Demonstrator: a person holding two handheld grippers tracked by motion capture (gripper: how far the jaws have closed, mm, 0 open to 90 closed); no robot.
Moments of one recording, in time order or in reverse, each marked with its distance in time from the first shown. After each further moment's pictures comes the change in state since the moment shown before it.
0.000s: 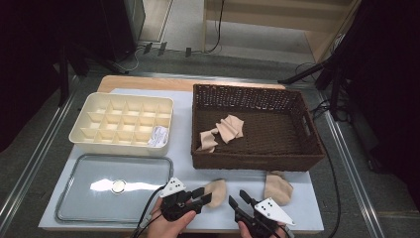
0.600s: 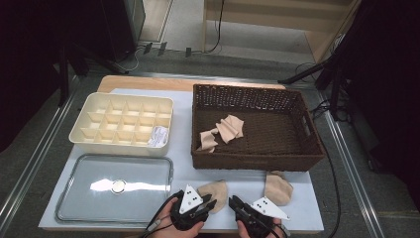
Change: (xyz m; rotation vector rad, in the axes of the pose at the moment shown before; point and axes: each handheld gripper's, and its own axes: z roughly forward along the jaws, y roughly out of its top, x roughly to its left) left arm -0.031 -0.007 0.010 0.052 0.069 0.298; right arm 0.002 -0.005 0.007 0.110 0.036 0.044
